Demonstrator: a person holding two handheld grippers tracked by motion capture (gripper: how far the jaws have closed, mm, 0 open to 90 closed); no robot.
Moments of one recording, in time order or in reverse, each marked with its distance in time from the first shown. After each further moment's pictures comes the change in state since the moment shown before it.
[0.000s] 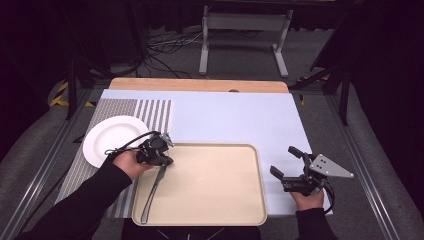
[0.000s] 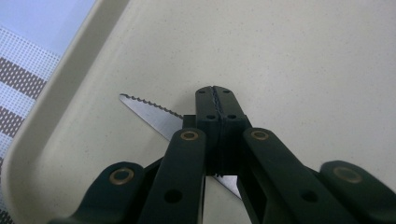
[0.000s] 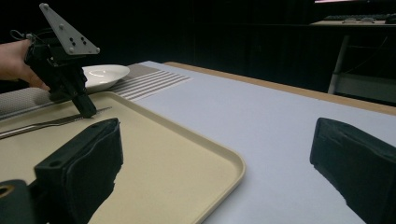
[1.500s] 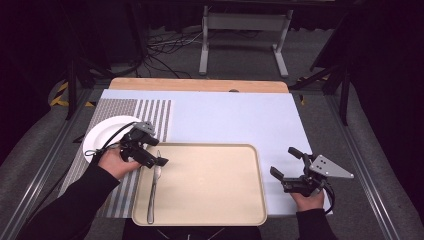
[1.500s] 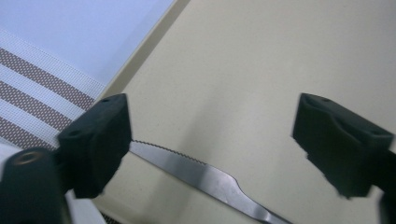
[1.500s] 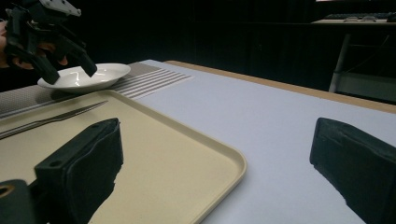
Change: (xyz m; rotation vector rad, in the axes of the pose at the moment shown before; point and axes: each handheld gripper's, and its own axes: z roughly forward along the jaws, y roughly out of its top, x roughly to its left) left arm 0.006 -0.022 -0.056 -0.263 -0.068 -0.053; right arm 0.001 -0.001 -0.001 0.005 0.002 0.001
